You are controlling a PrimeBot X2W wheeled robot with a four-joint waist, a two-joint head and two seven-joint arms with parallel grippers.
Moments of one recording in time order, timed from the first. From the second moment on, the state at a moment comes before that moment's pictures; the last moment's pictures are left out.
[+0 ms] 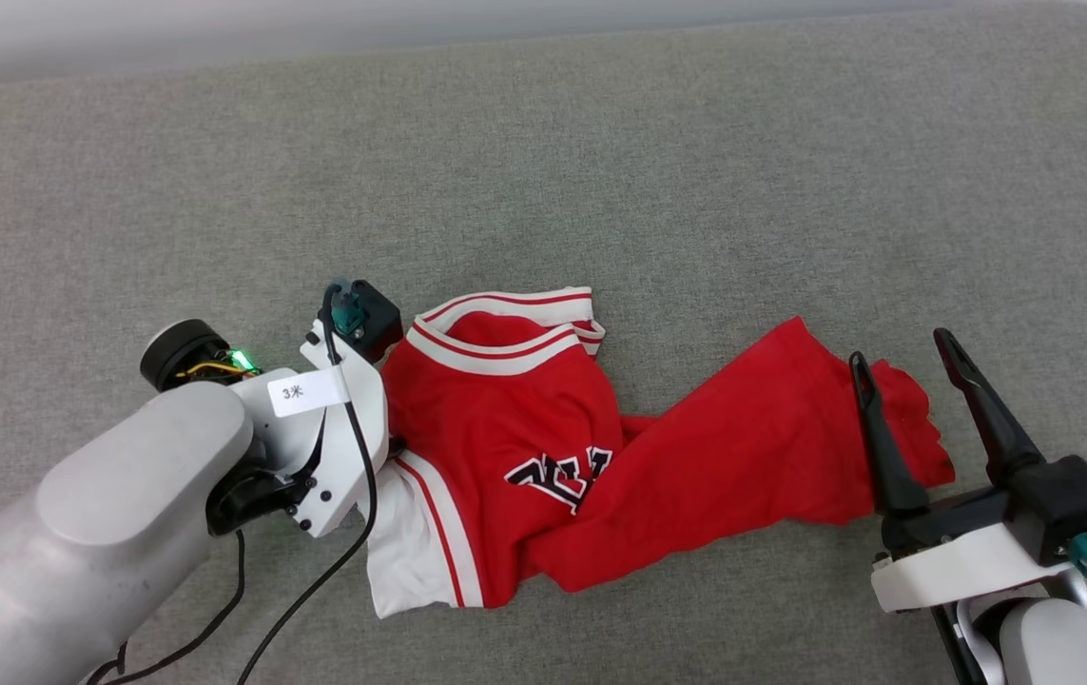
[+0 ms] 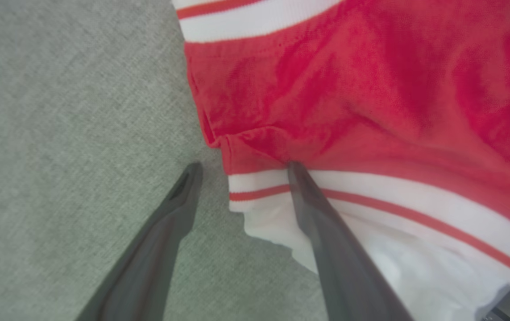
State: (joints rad) left arm -0.89 0.65 -1.12 0.36 -0.87 -0.13 0.66; right arm -0.12 -0.11 0.05 0.03 0.01 0.13 -0.26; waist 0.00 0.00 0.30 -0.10
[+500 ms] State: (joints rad) left arm -0.99 0.68 -1.19 0.38 -0.88 -0.13 0.40; right arm -0.11 -0.10 0.03 0.03 -0.01 0.13 -0.26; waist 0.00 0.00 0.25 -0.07
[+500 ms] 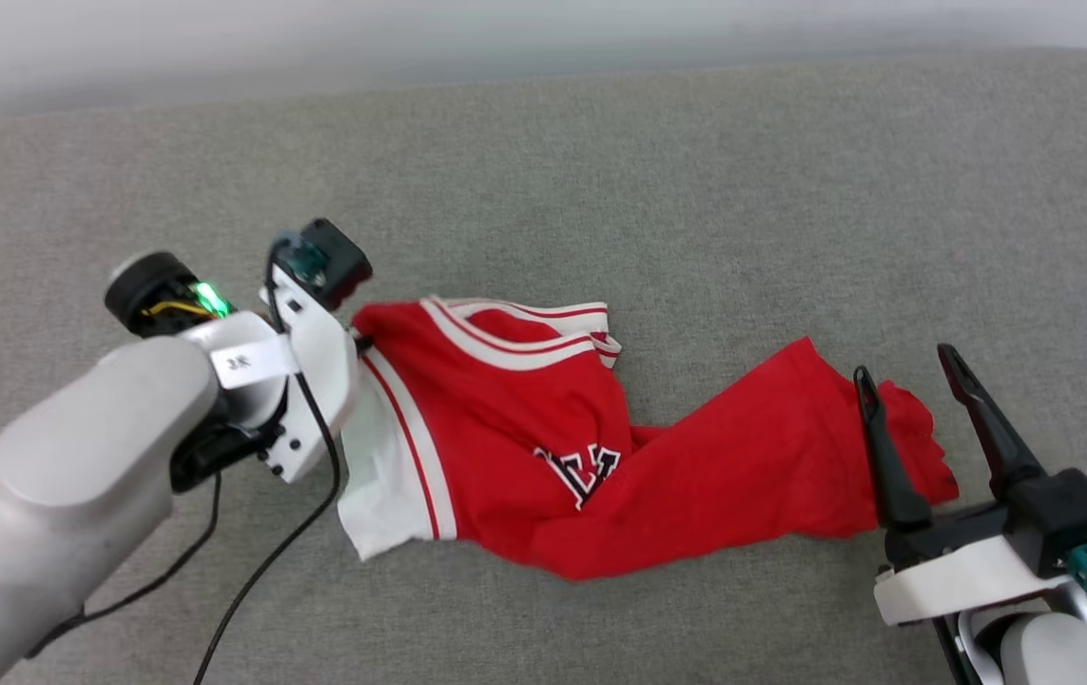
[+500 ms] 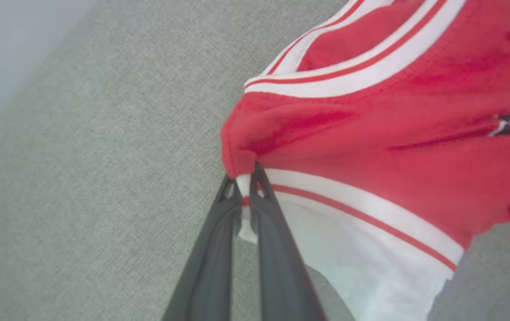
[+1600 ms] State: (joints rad) left arm -1.14 0.63 -1.10 0.24 -0.80 -0.03 0.24; right arm -0.09 -0.08 0.02 0.02 0.00 0.13 -0.26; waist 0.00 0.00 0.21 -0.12
